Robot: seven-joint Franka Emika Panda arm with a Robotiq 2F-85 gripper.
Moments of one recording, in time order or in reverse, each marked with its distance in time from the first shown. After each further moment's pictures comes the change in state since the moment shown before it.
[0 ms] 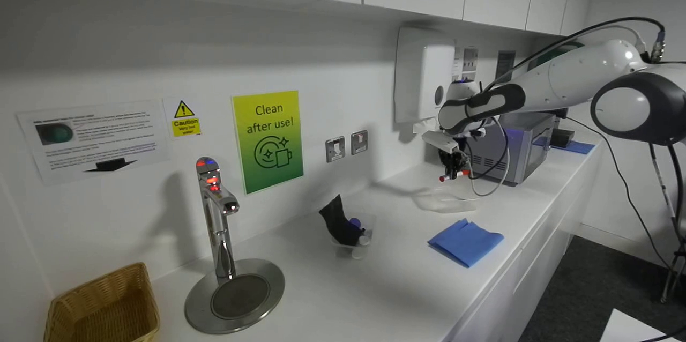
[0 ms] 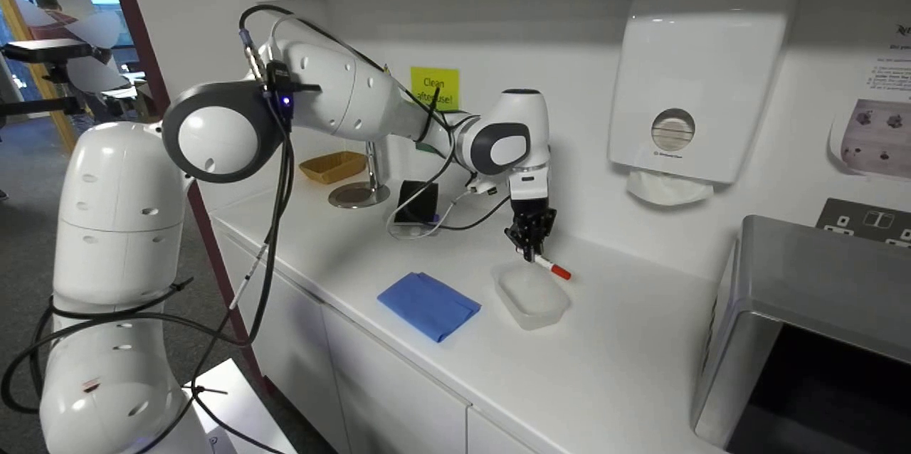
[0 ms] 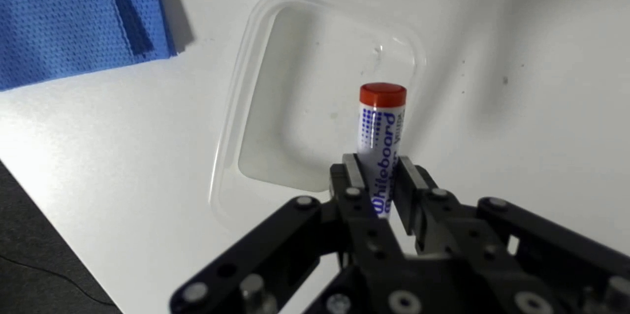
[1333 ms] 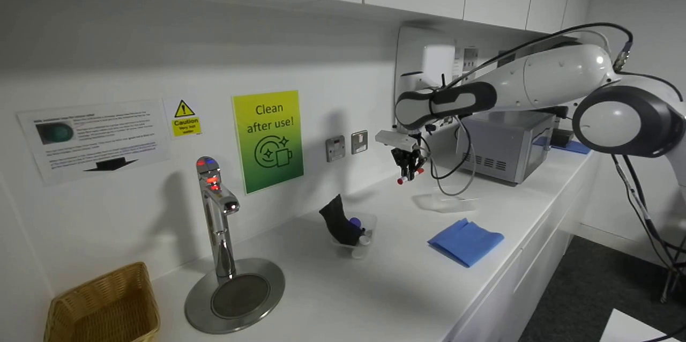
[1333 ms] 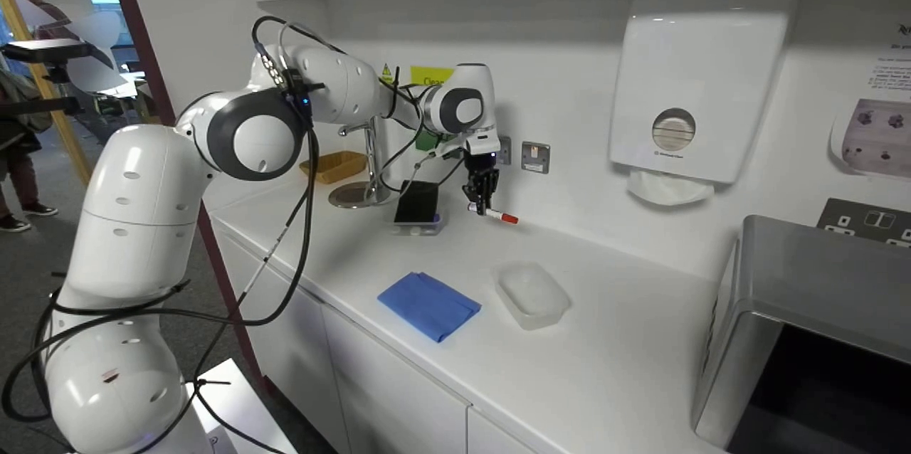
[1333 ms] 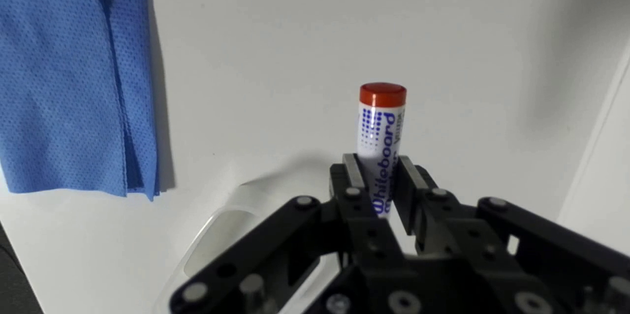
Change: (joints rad) arm 0.151 0.097 0.120 0.242 -0.039 -0.194 -0.010
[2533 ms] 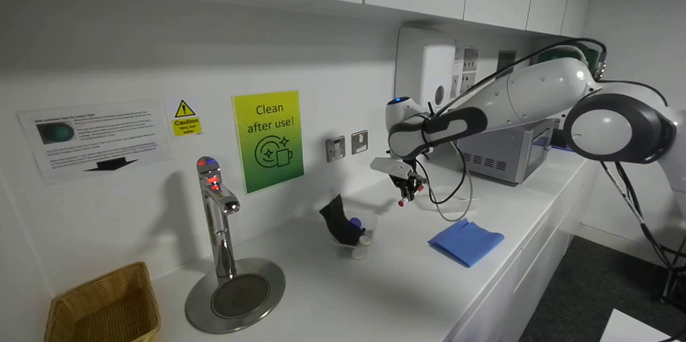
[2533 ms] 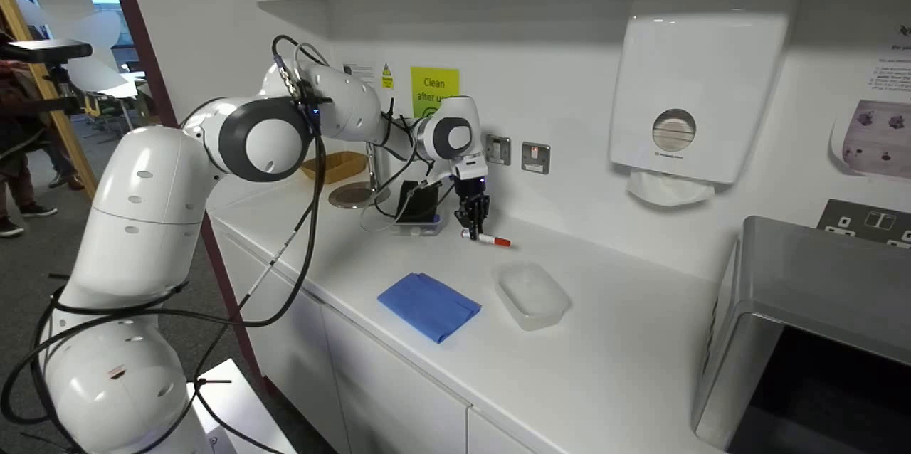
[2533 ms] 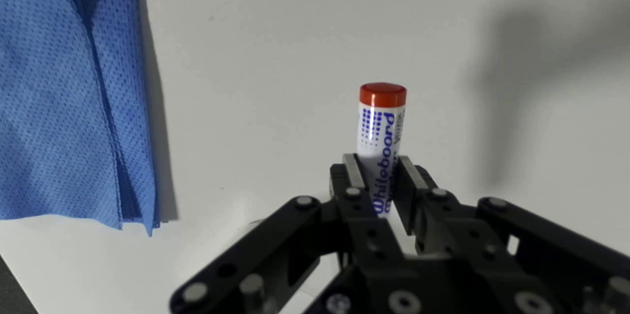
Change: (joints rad) arm 0.061 0.040 -0.010 -0.107 -0.118 0.083 0.076
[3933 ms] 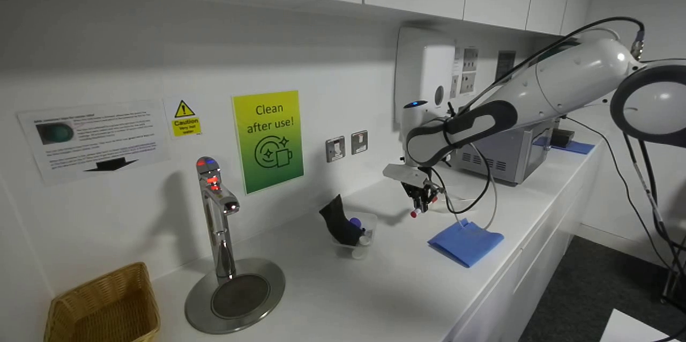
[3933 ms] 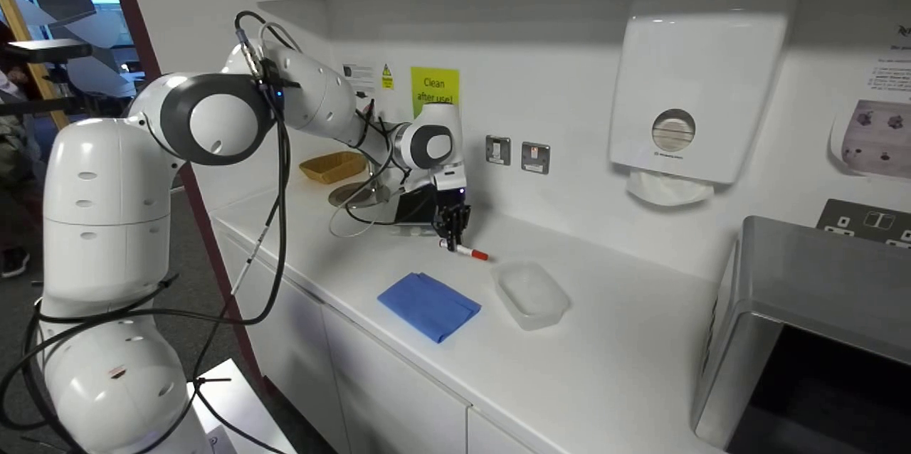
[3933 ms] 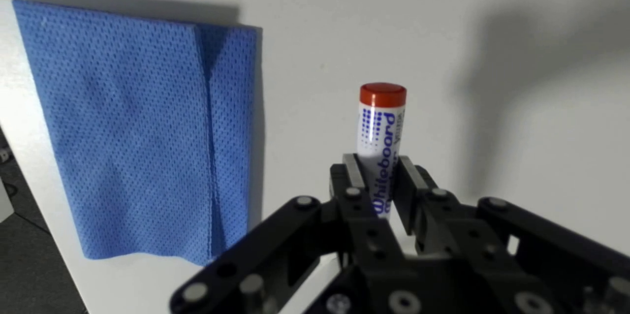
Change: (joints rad) arm 0.004 -0.193 0.014 -0.302 0.025 0.089 0.036
